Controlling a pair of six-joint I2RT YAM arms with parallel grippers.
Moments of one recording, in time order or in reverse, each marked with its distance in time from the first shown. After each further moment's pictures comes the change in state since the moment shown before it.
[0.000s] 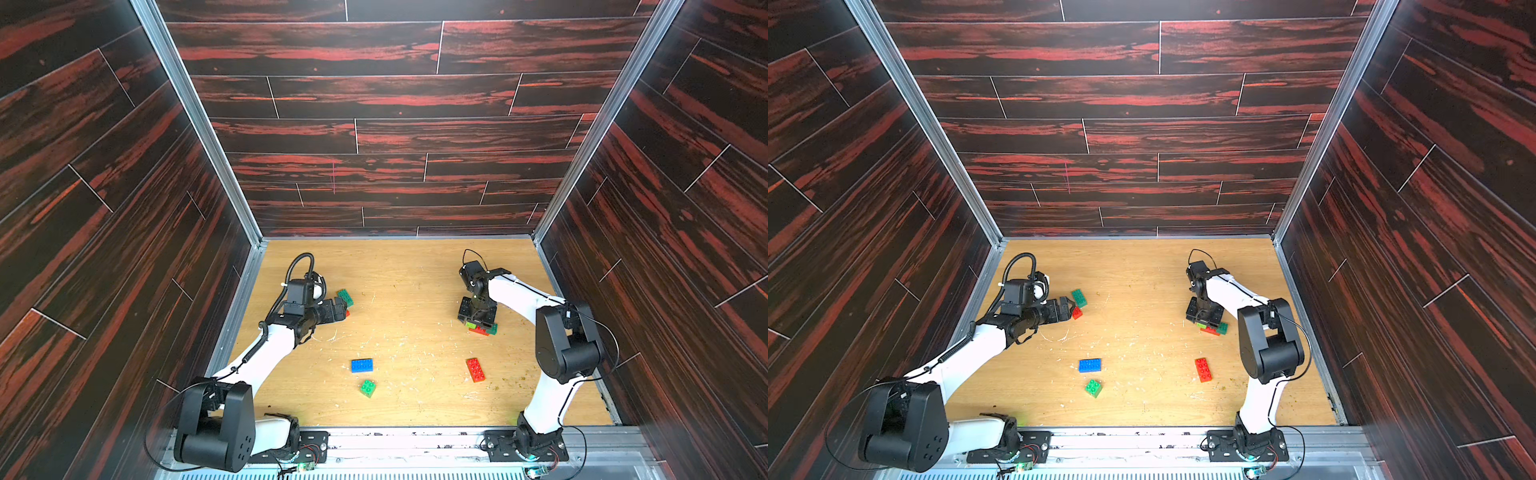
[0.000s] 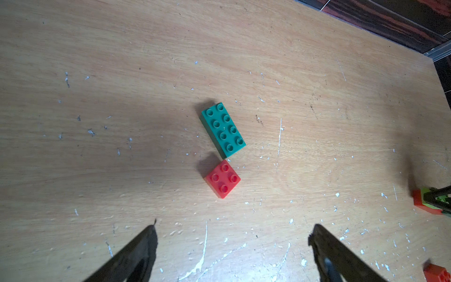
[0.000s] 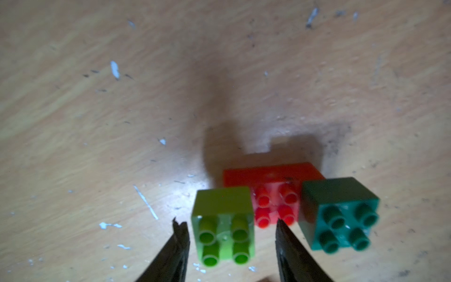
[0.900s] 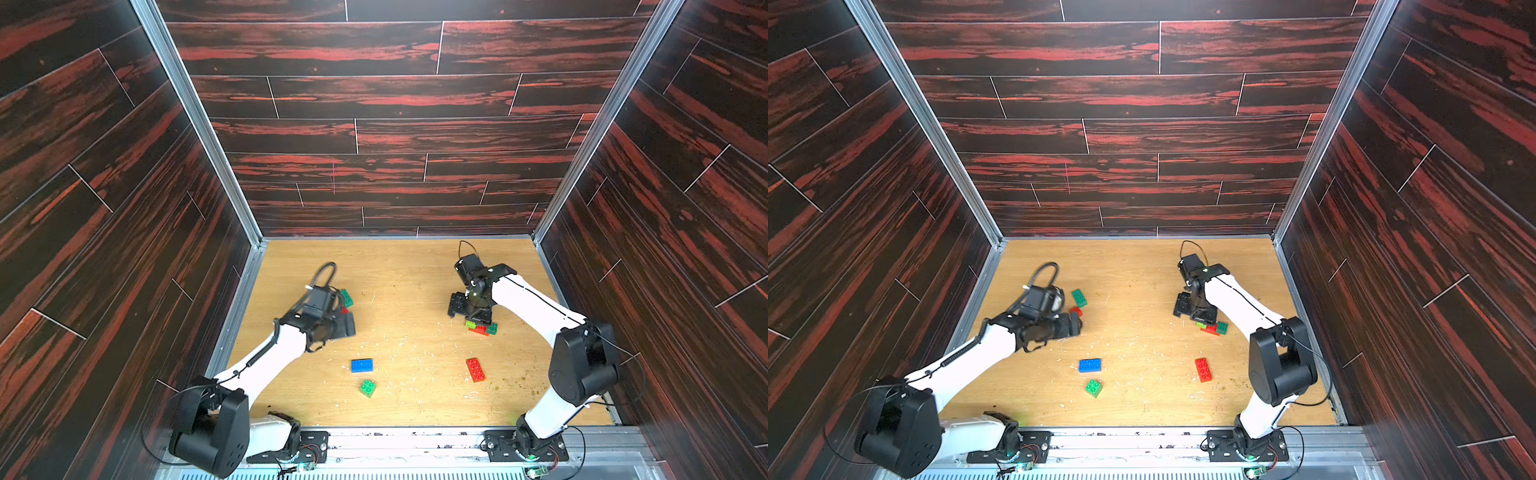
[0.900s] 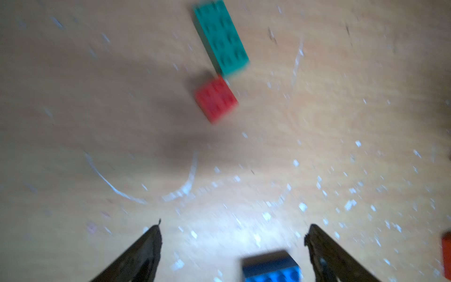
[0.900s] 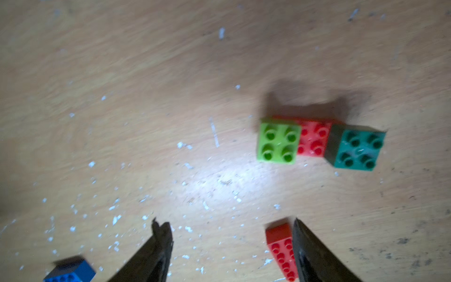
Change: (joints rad) left arm -0.248 -0.029 0.042 -0.332 -0.161 -0.203; right arm 0.113 -0.170 0.034 -0.083 -0.083 -0.014
